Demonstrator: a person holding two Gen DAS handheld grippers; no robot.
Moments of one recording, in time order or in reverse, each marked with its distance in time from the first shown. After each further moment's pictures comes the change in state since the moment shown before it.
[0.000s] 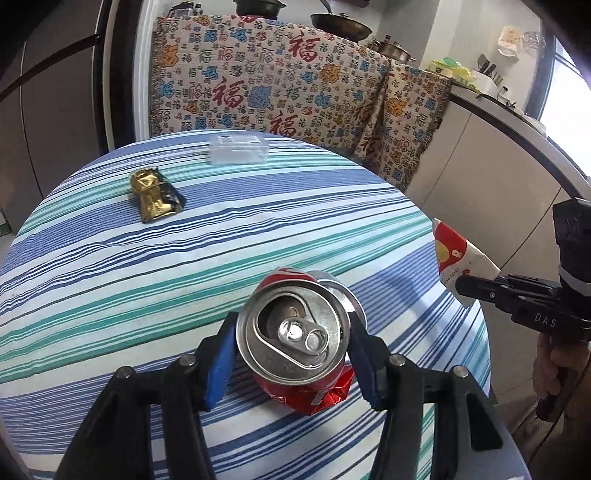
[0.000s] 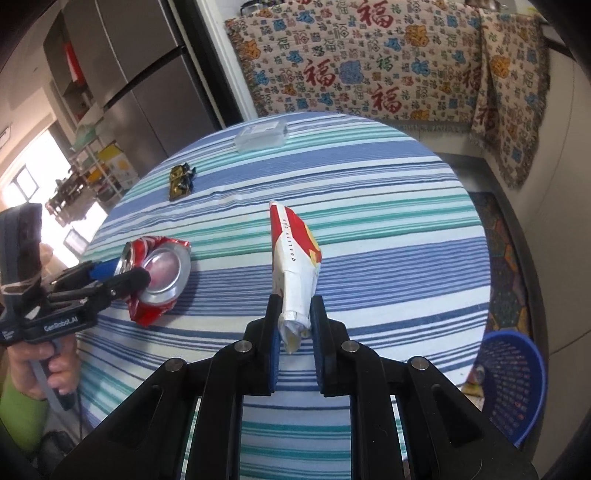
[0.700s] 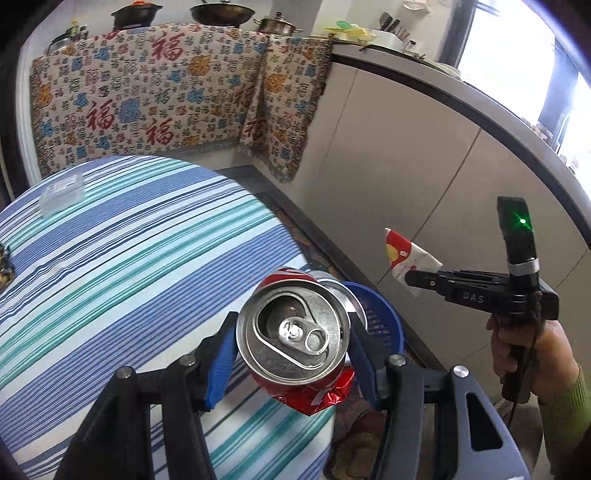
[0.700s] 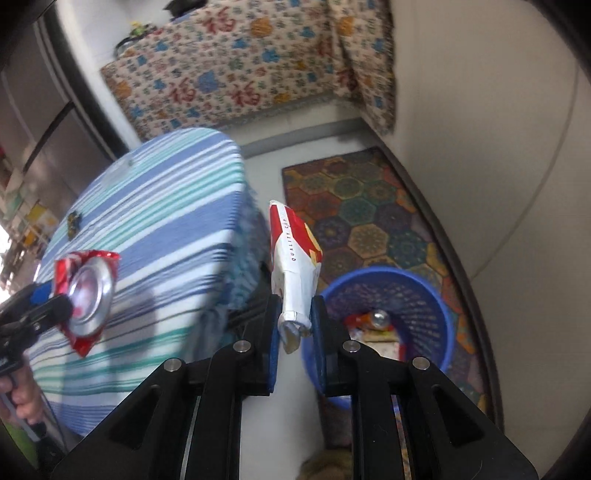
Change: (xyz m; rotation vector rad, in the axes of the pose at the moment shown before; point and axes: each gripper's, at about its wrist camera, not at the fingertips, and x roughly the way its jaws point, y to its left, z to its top) left arm 0.036 -0.206 0.020 0.213 0.053 -0.243; right arm -0.097 -0.181 -0.062 0.300 0.017 -0.259
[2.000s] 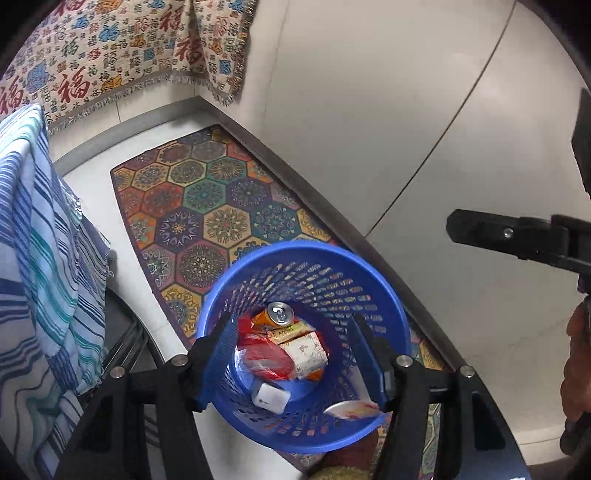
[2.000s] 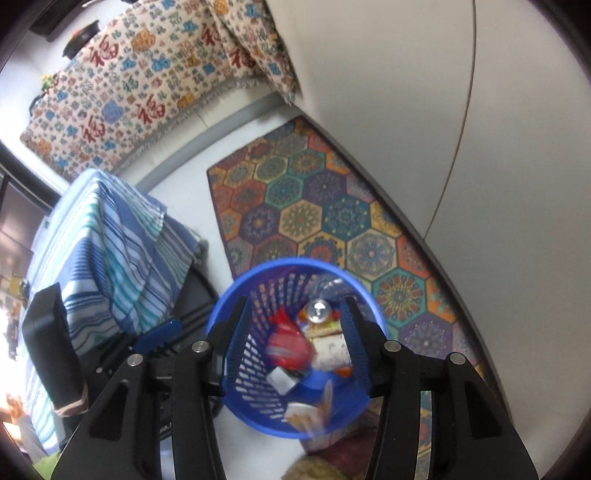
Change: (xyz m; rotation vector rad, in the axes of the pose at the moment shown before) left arm 0.266 -0.105 -0.013 0.059 0.249 0.002; right arm 0.049 -0.154 0.000 0.261 0.051 -0.050
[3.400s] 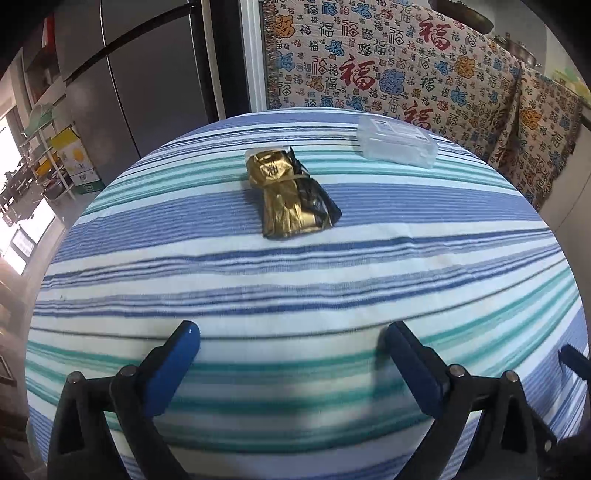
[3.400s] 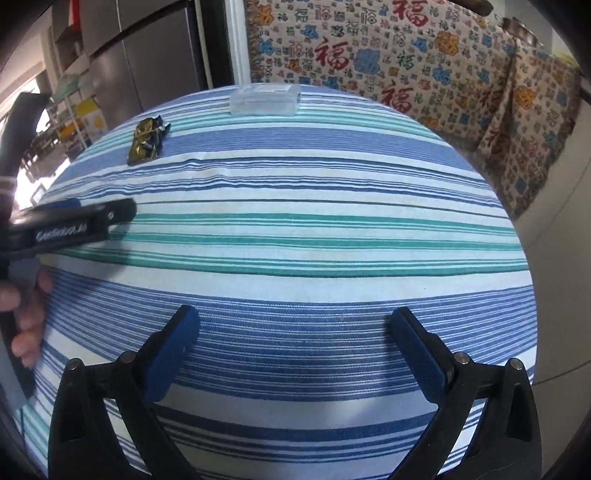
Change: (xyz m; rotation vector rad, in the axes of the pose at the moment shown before) left arm -0.282 0.367 -0.114 -0.578 -0.178 0.637; right arm 0.056 0.429 -0.107 -0.705 -0.041 0.114
